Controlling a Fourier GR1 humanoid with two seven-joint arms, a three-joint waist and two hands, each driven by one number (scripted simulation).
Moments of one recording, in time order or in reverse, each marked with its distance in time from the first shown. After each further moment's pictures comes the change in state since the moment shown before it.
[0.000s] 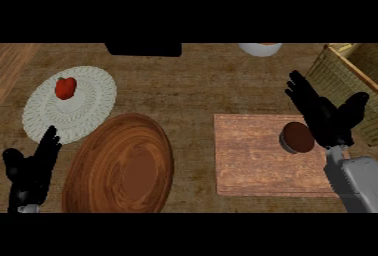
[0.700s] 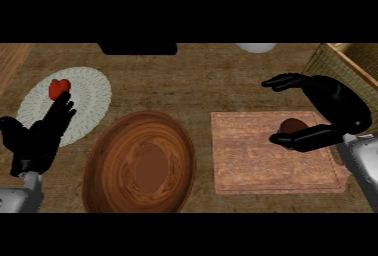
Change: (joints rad) left arm -0.197 0.032 -0.008 -0.022 0.040 -0.130 0.032; right arm -0.146 -0.088 0.024 -0.076 0.173 0.408 -0.573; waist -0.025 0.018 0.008
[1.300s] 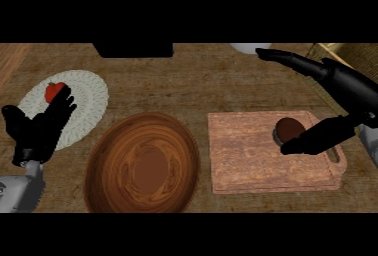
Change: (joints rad) left arm -0.072 -0.009 0.040 0.116 -0.002 -0.060 -0.018; right arm -0.104 -0.106 0.039 -0.205 0.182 -0.024 0.434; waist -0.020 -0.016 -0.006
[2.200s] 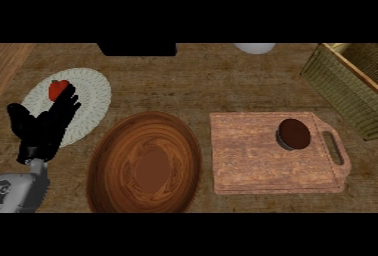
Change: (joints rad) left arm -0.013 -0.029 0.010 0.001 -0.024 -0.017 0.009; right arm -0.265 -0.354 -0.128 0.231 -0.076 0.557 0.287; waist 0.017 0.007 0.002
